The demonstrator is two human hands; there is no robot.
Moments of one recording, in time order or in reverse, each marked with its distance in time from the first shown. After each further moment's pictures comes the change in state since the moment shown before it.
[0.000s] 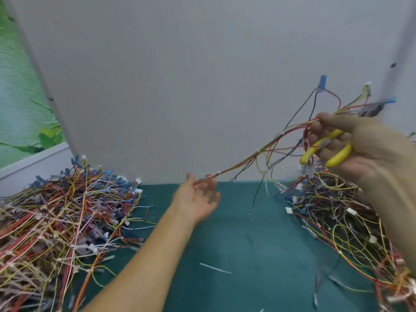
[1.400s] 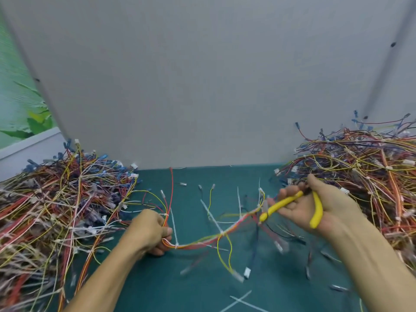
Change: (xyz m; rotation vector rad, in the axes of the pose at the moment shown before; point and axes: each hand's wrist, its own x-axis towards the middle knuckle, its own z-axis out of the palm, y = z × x) left_hand -0.042 0.006 -0.120 1.462 0.340 0.126; right_hand -0.047 0.100 -0.036 0.383 0.287 0.569
